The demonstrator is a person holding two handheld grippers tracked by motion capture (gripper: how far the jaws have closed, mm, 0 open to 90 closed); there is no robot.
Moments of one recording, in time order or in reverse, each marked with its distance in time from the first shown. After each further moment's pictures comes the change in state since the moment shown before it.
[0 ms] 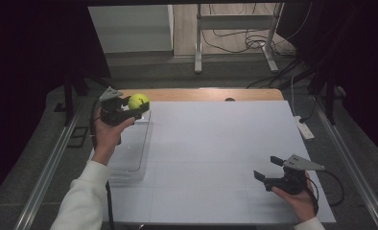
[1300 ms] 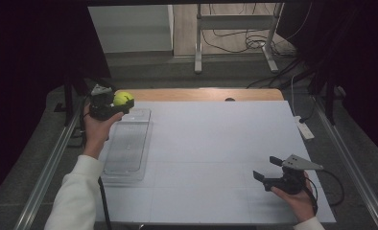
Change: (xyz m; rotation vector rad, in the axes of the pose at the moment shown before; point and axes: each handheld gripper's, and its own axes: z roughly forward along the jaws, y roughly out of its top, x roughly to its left) left arm 0.050 -0.005 0.004 0.082 0.170 -0.043; right arm 0.000 -0.001 0.003 0.012 0.001 0.001
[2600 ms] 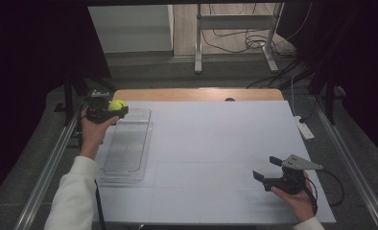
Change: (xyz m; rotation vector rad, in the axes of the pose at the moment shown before) left arm 0.024 -0.018 0.018 0.141 0.052 -0.019; right arm 0.000 0.000 0.001 0.005 -0.002 -0.003
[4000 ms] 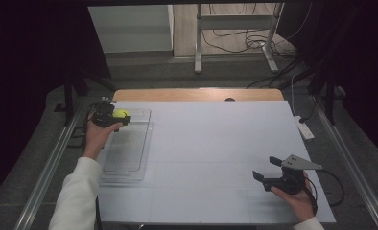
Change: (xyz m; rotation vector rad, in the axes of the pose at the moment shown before) left arm 0.004 -0.015 0.031 0.184 0.026 0.024; right arm 0.000 0.000 0.001 0.002 -0.001 0.000
